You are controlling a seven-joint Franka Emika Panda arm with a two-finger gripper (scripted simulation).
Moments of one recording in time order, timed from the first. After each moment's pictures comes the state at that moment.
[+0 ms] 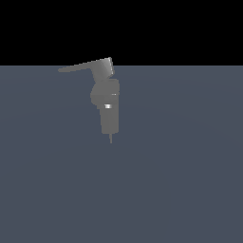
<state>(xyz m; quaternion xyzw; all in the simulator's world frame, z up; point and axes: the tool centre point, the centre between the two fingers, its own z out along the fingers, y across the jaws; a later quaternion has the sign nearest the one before) -0.216 0.026 0.476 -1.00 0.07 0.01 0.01</state>
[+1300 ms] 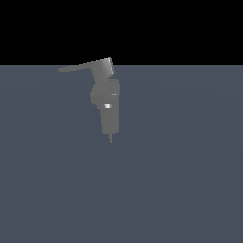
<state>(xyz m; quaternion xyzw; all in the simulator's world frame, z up) -0.083 0.073 0.428 -0.93 0.35 0.07 0.03</state>
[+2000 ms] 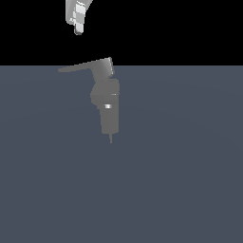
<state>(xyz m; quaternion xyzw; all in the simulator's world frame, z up) -0.016 0.109 0.371 -0.86 0.50 0.09 -0.01</state>
